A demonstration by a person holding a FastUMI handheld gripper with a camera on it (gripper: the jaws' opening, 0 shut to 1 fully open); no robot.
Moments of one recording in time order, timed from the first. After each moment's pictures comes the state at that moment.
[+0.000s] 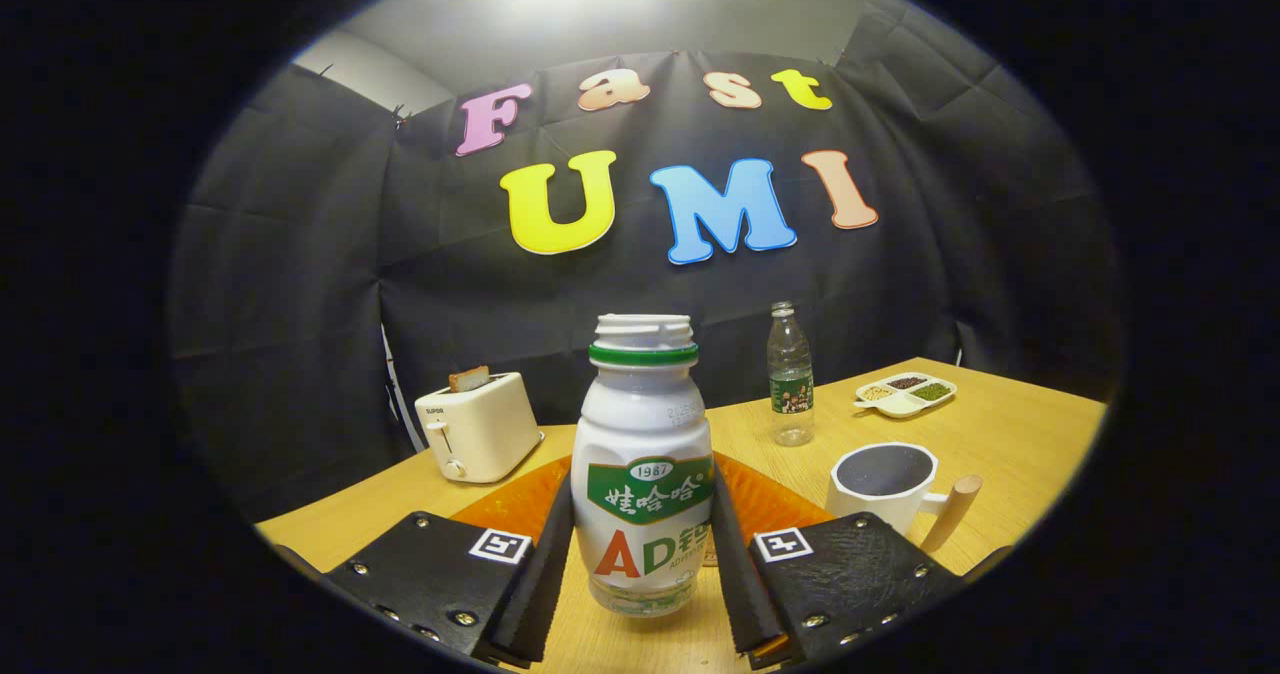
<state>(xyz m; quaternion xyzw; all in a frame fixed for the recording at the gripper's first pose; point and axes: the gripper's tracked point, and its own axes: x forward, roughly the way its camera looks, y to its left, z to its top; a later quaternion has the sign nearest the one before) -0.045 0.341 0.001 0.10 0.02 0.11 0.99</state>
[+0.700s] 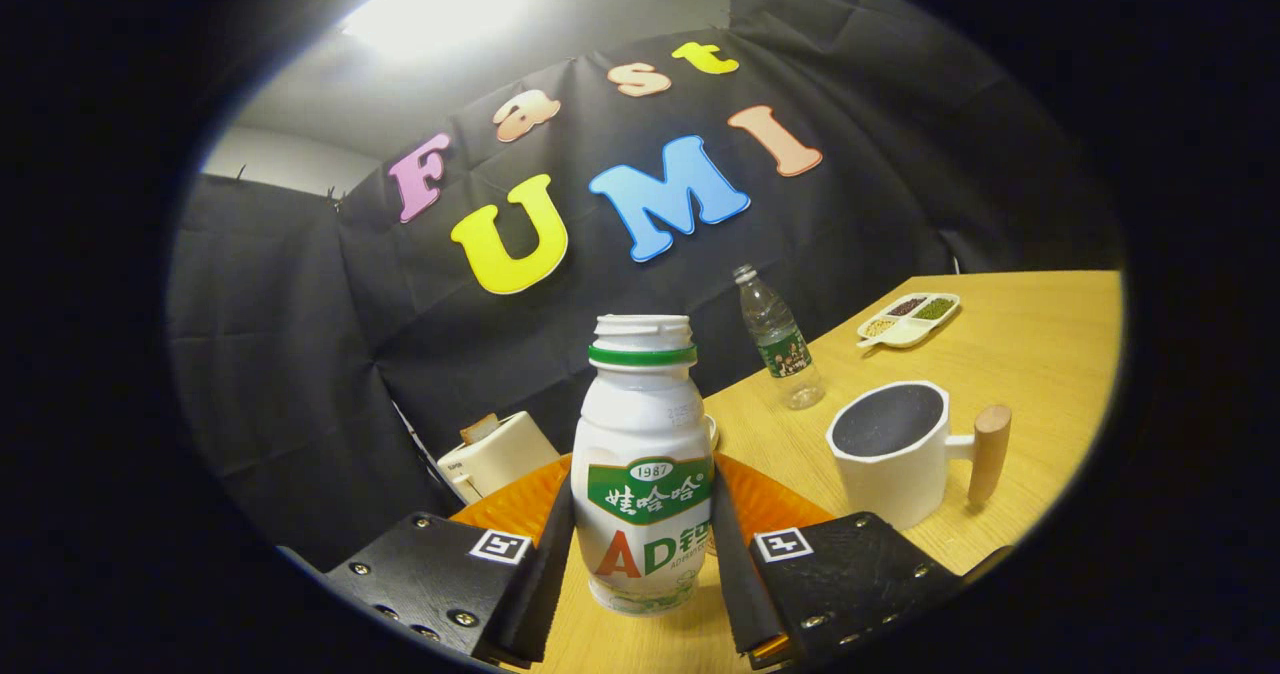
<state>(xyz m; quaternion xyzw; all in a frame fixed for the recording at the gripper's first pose) -0.036 0.321 -0.007 0.27 0.03 0.12 0.96</state>
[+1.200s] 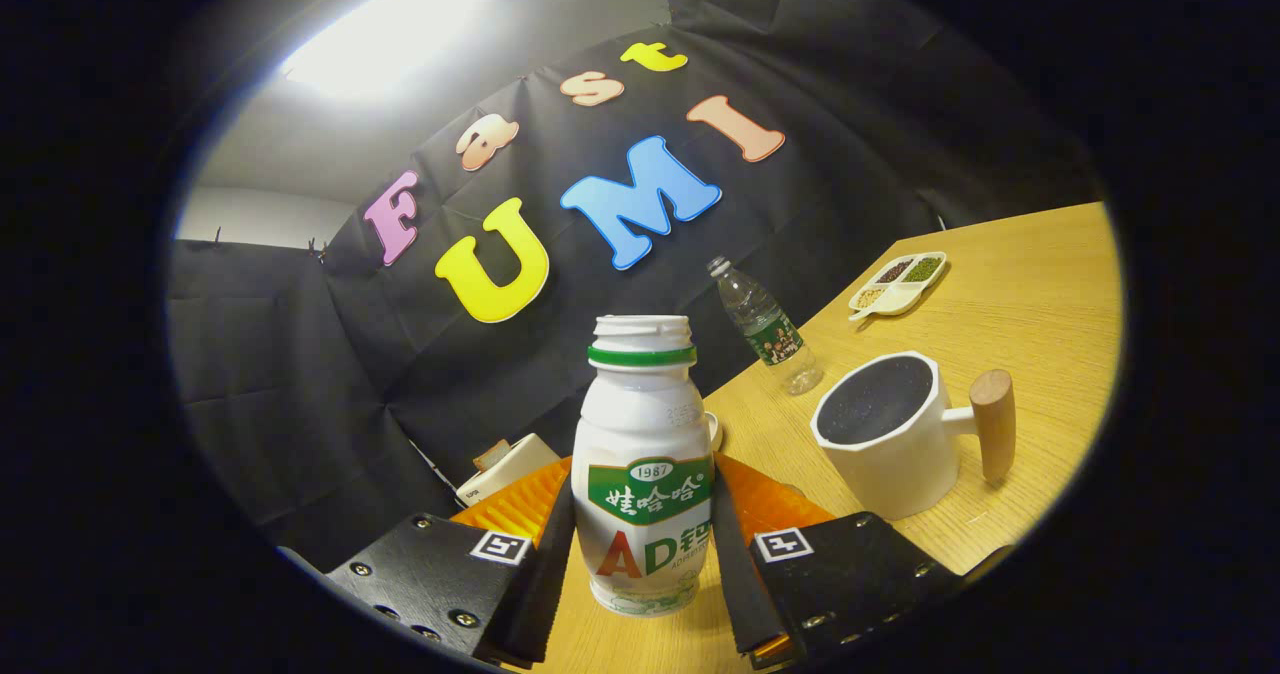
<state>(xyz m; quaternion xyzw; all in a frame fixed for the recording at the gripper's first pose) -0.030 0.315 -0.009 0.32 0.04 0.12 0.94</state>
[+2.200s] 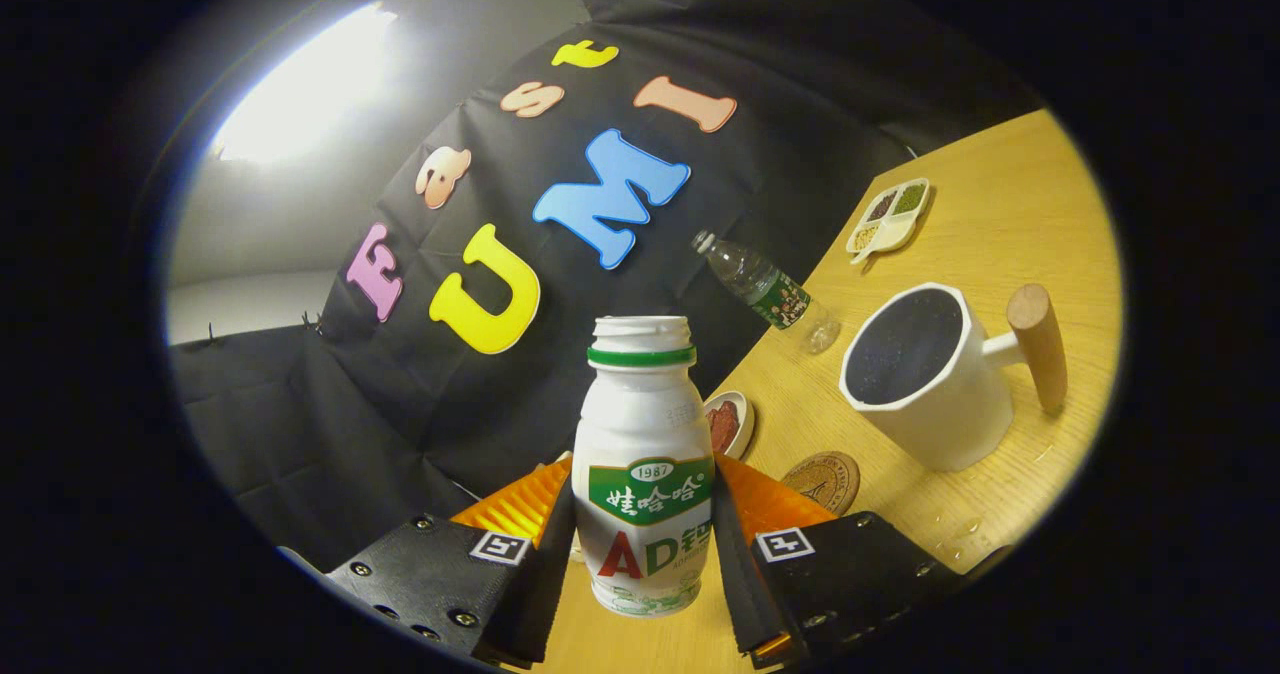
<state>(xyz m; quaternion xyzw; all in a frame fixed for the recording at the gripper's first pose) -0.018 0.328 0.001 0.45 0.05 0.14 0.88</state>
